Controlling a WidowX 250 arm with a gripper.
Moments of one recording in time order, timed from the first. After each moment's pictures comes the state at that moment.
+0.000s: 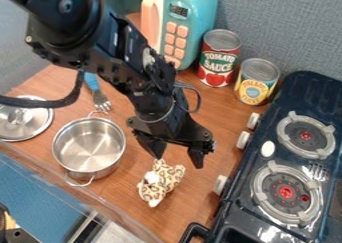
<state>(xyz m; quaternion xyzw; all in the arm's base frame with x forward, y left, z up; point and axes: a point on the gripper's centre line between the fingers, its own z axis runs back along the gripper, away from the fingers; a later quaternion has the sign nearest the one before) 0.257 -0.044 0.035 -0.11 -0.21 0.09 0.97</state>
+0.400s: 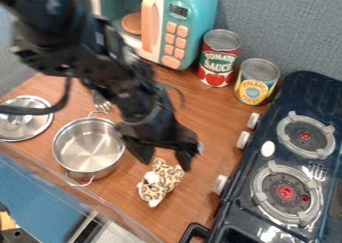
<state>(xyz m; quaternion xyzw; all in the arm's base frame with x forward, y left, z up) 0.245 -0.027 0.031 -0.14 -0.19 0.12 0.96</state>
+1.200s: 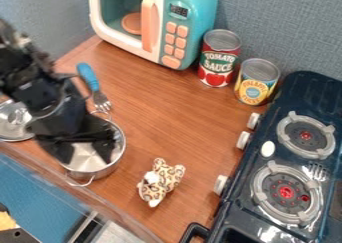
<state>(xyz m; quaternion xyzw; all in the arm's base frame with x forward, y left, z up) 0.189 0.058 0.022 -0.10 -0.16 0.22 0.96</state>
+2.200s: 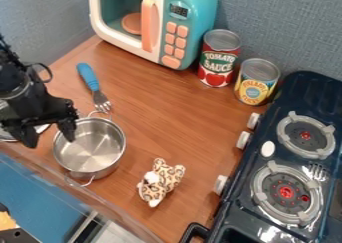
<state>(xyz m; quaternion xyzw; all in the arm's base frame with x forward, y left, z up) 0.204 0.130 -0.009 -0.08 -0.12 0.31 0.94</state>
